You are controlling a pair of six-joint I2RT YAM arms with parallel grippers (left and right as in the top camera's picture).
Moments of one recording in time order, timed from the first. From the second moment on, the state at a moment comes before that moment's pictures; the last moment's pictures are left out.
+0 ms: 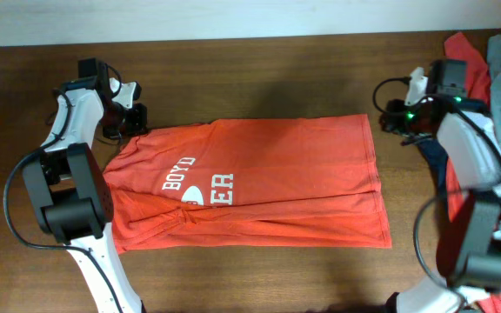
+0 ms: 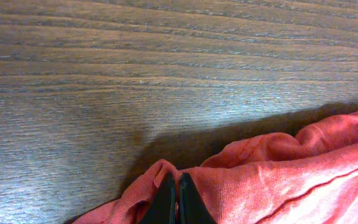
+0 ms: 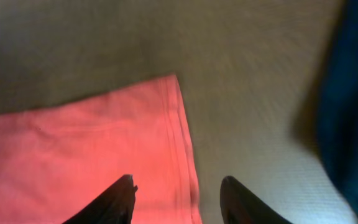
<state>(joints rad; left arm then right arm) 0.16 2.29 1.81 -0.93 0.30 0.11 -0.20 1.85 1.37 -0.63 -0.23 0.06</state>
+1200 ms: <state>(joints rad) 0.16 2.28 1.82 -0.96 0.30 0.11 -0.16 2.12 1.44 -0.47 -0.29 0.07</state>
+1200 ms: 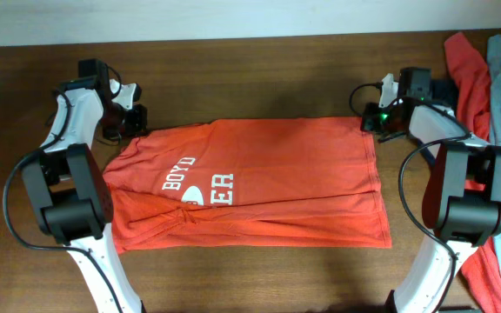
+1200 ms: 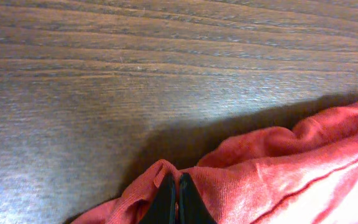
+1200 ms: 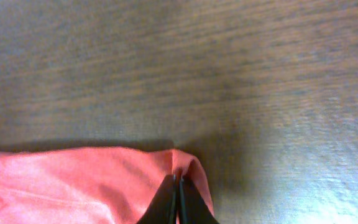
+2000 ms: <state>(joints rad) 0.17 2.12 1.83 -1.36 0.08 0.04 -0.16 2.12 1.77 -1.40 -0.03 0.06</state>
